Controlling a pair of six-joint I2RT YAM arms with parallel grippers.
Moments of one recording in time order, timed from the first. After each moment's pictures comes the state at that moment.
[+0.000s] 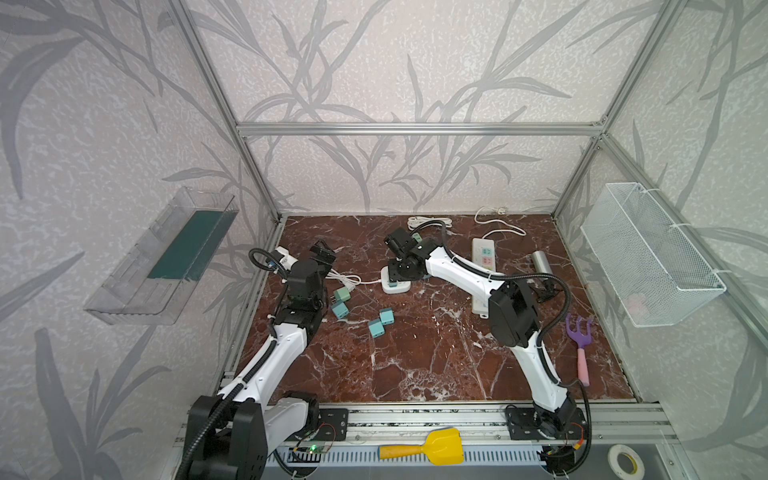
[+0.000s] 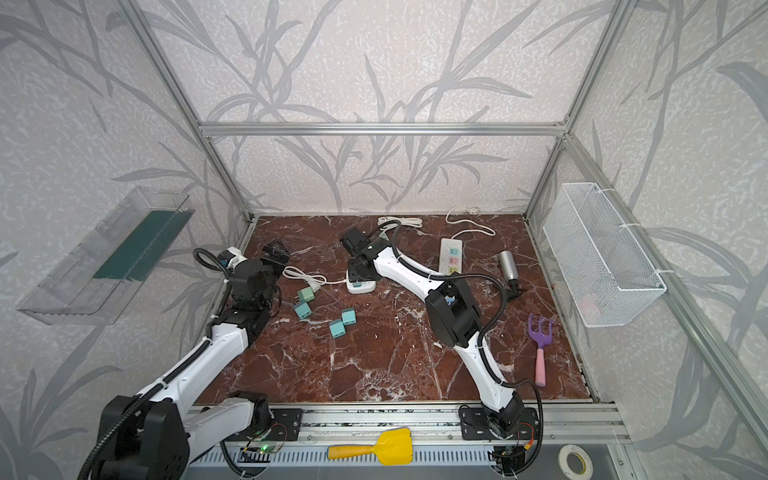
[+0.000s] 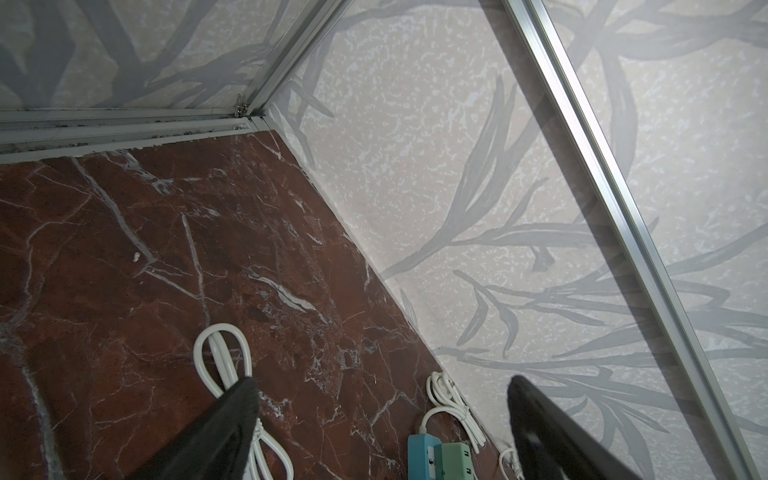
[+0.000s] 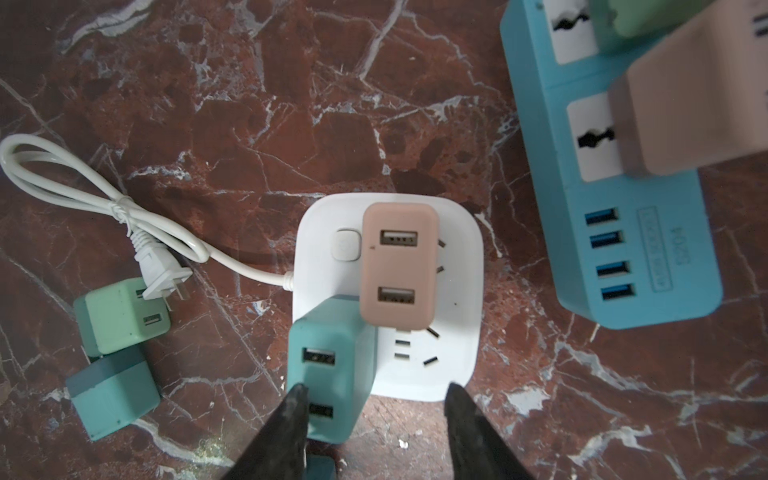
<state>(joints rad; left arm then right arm) -0.11 1.10 0.61 0.27 -0.33 -0.99 0.77 2.31 2.07 -0.83 0.08 0.61</state>
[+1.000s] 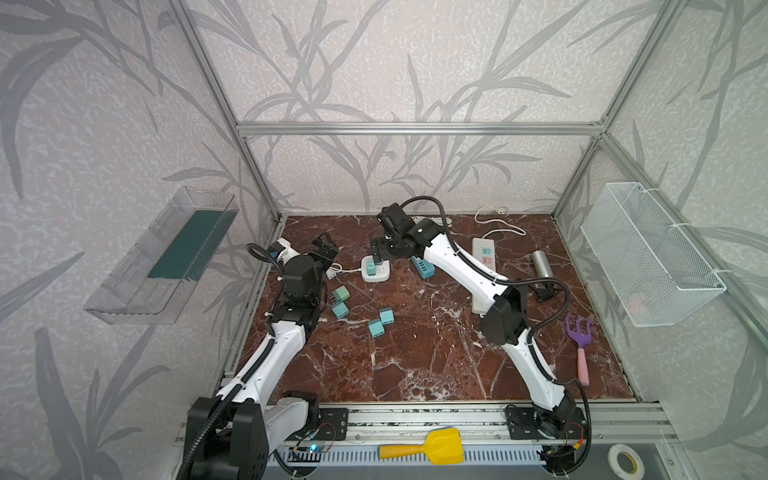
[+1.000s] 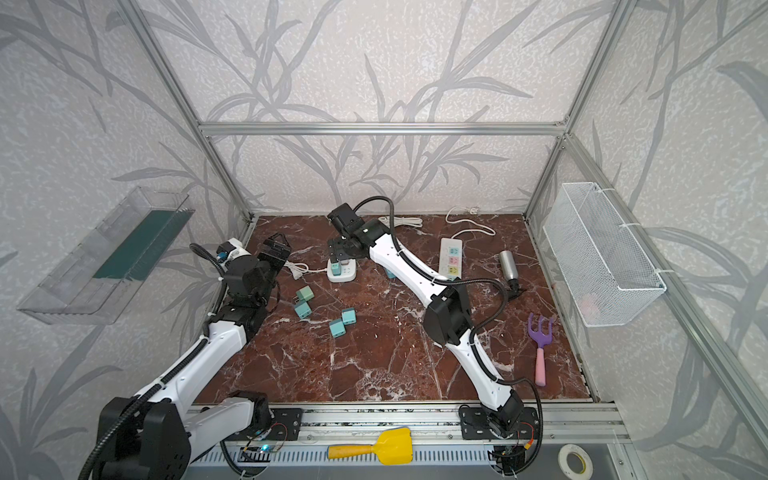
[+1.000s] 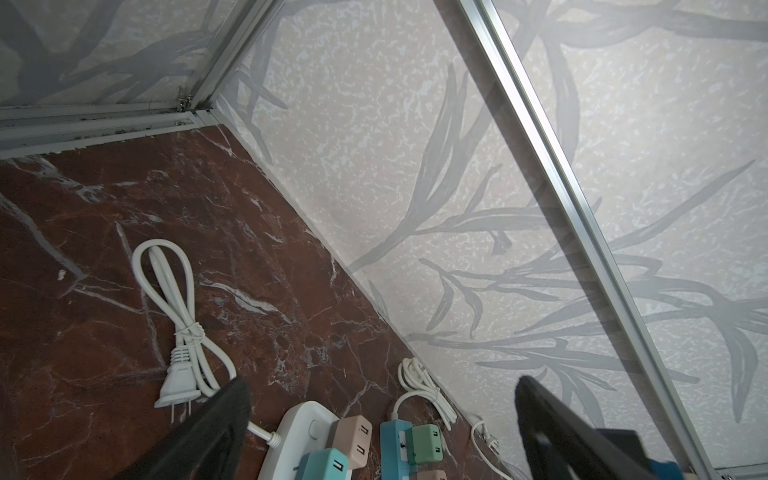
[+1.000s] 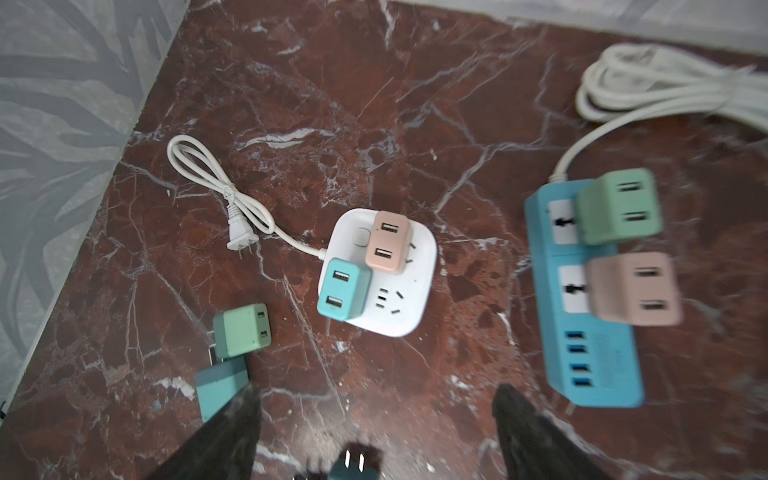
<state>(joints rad) -0.09 1.10 0.66 0.30 -0.20 -0.94 0.79 2.28 2.39 -0.99 0.13 0.43</state>
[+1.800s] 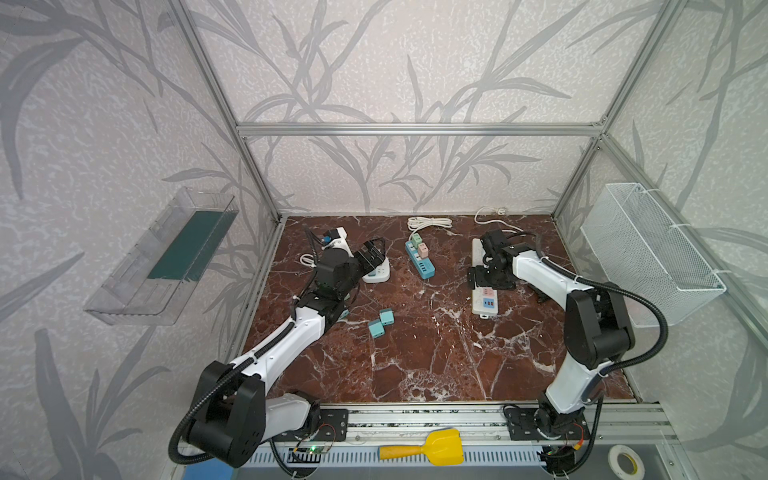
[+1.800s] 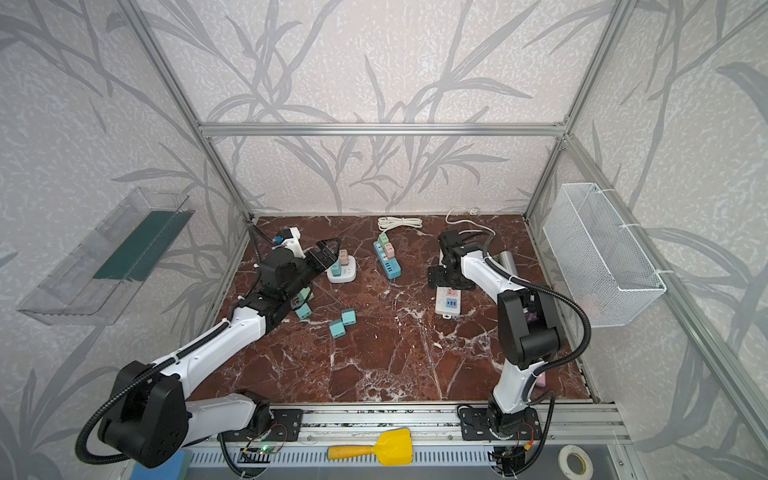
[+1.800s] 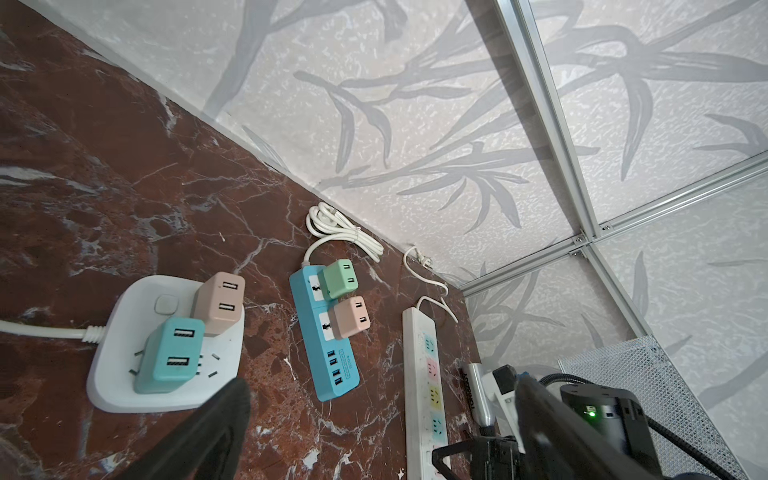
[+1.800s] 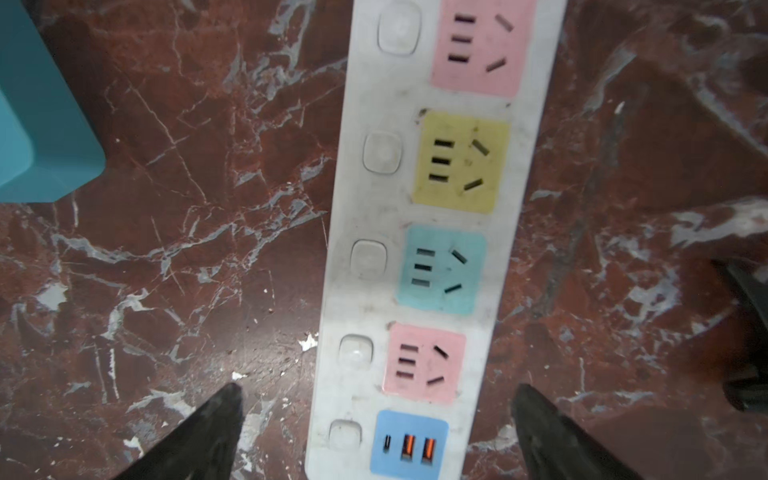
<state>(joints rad) -0.35 1.25 0.76 0.28 0.04 -0.86 0.28 1.82 1.31 -0.77 0.03 0.30</state>
